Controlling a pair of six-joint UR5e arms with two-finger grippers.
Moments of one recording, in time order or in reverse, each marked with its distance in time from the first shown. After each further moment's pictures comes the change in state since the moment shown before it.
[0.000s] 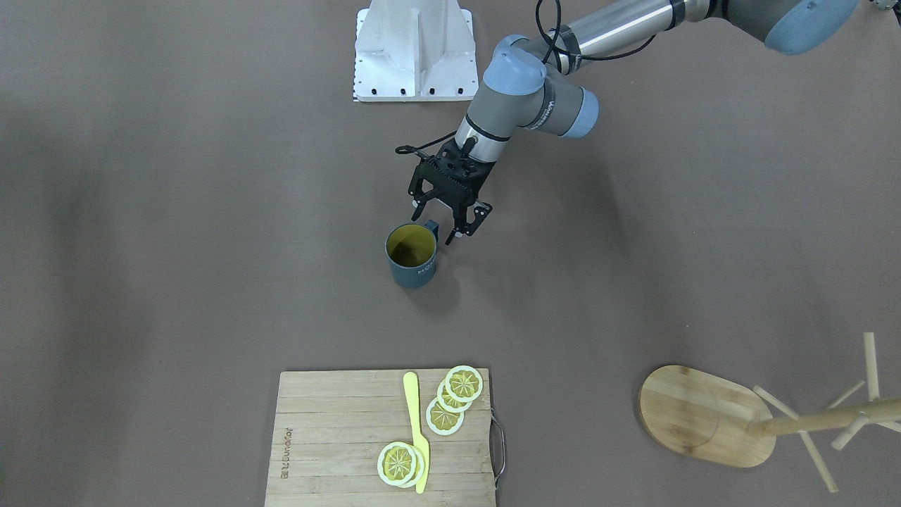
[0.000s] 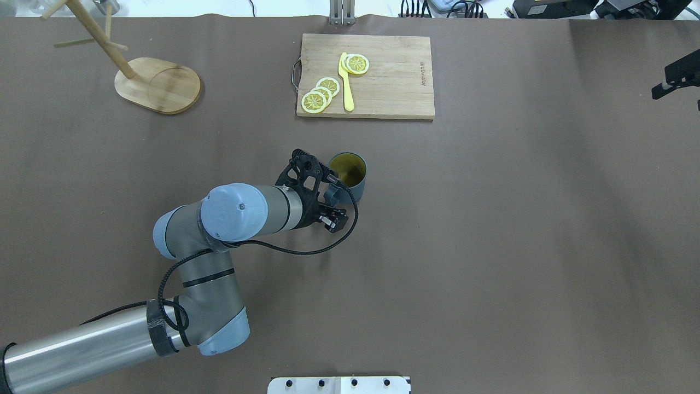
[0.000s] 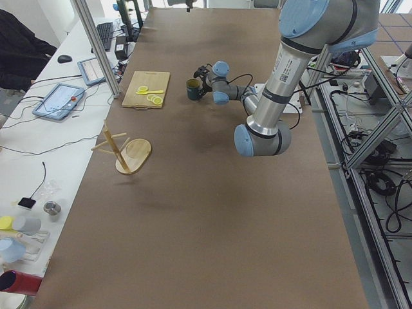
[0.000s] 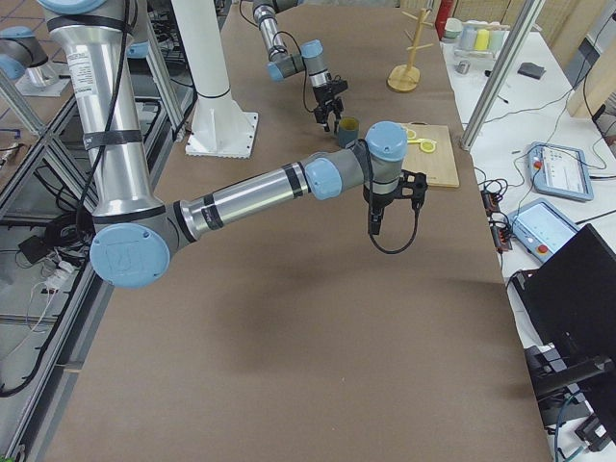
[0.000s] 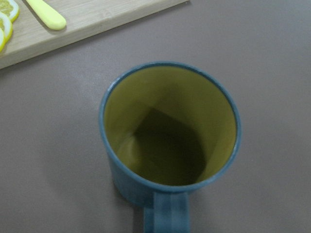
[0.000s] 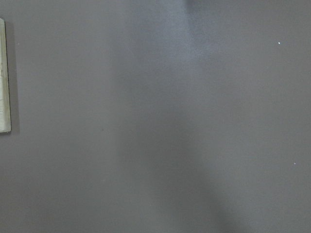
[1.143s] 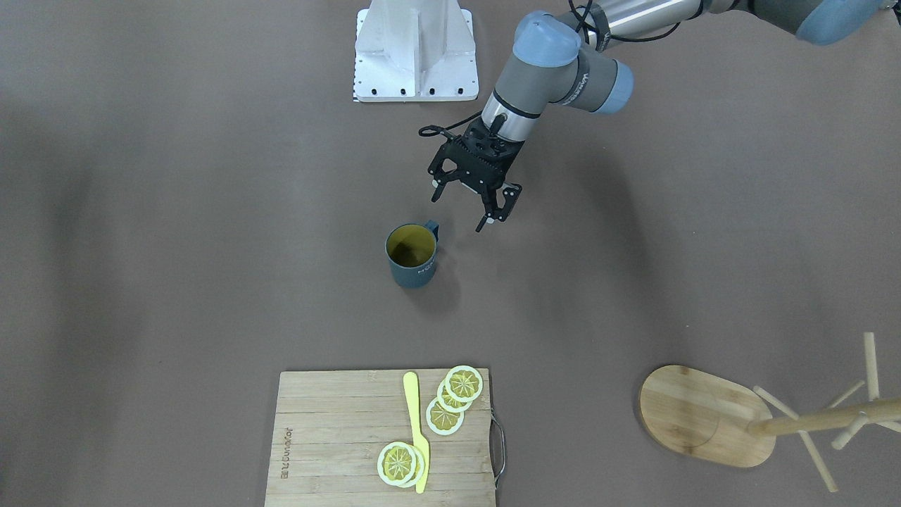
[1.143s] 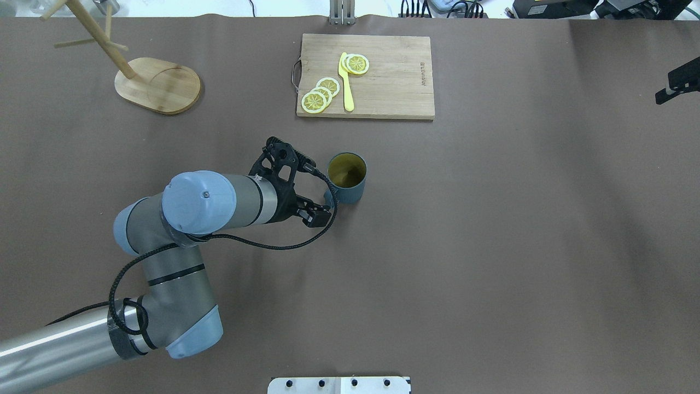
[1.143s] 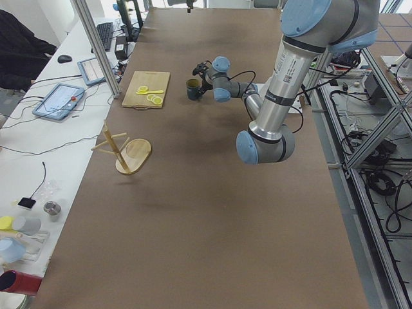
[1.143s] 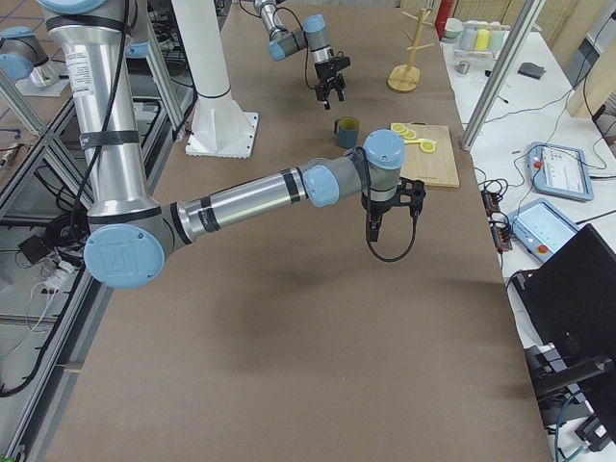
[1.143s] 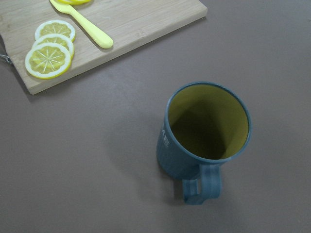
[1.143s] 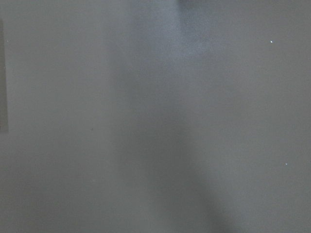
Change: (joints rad) left arm -0.024 0.072 -0.140 0.084 -0.024 -0.004; right arm 0.002 -0.011 -0.021 0.019 -0.006 -0.011
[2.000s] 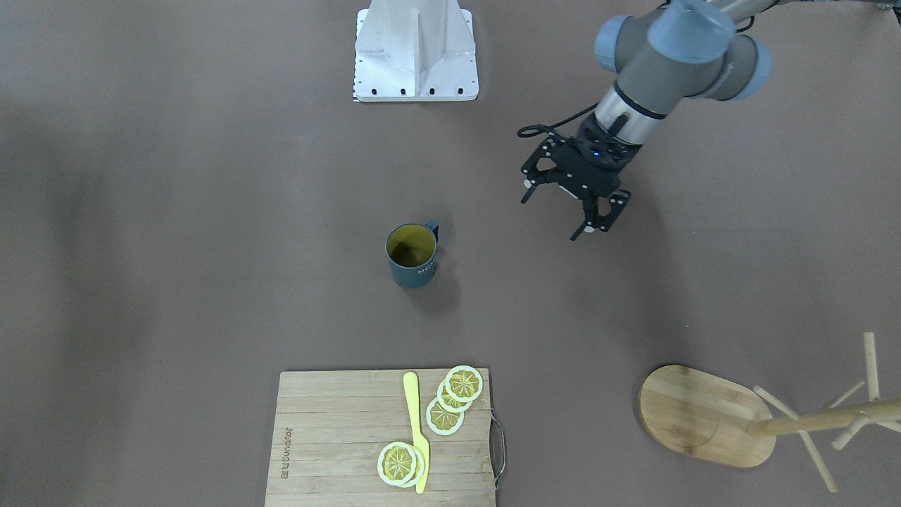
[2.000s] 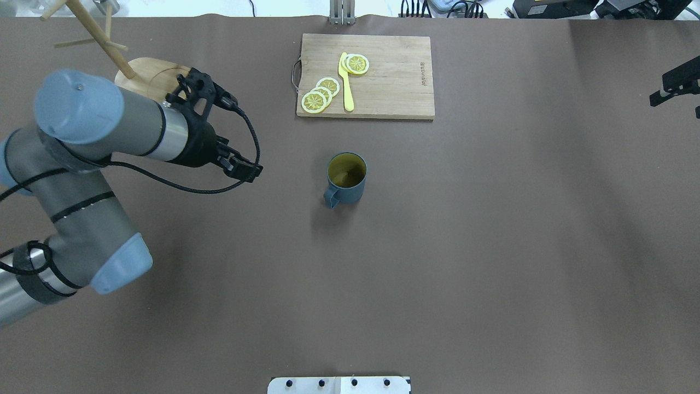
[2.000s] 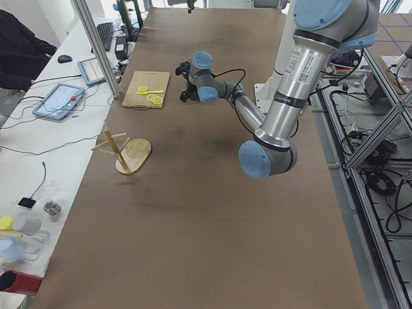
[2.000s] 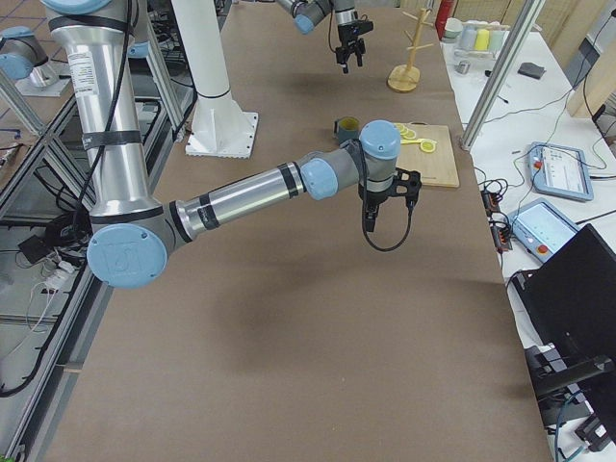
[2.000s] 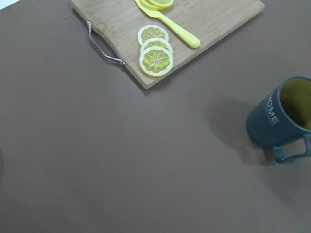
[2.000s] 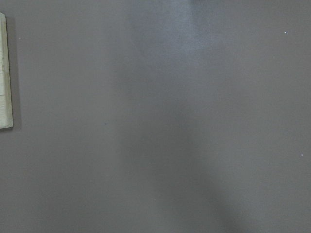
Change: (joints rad) left arm -0.226 0.111 -0.182 0.148 -0.284 0.153; right arm -0.011 -0.011 0.015 0.008 0.001 0.024
